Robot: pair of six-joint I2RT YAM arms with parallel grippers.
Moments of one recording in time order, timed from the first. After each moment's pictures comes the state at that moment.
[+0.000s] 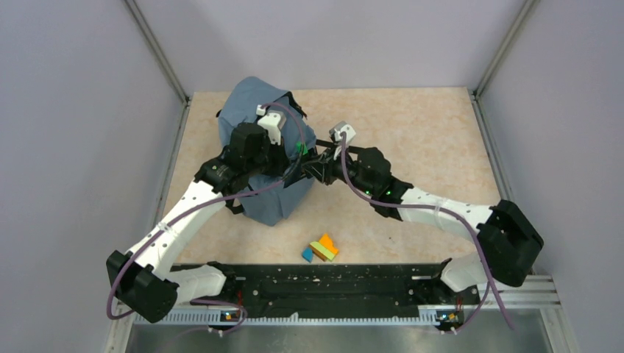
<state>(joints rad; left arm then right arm) -0.50 1.18 1.13 -0.52 0.08 -0.24 0.86 1.40 0.87 0.47 -0.10 0.24</state>
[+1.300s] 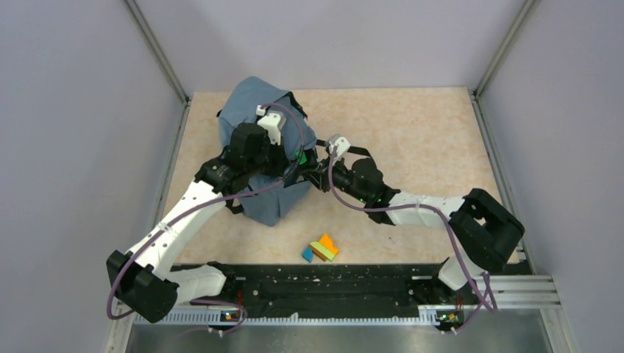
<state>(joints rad) -0.50 1.18 1.13 -0.53 0.06 -0.24 0.86 1.56 0.77 0.74 -0.08 0.18</state>
